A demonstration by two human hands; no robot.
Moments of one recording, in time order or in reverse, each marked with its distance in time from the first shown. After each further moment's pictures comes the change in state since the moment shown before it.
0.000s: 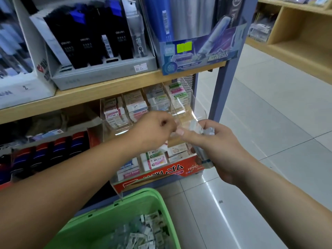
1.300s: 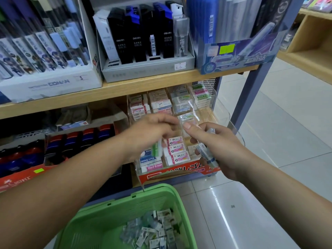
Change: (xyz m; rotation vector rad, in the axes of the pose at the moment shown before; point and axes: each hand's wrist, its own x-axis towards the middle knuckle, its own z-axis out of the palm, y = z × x) left_hand -0.049 -0.034 -0.042 -0.452 -0.009 -0.149; right_hand 0.007 0.002 0.043 -0.080 -0.109 0.052
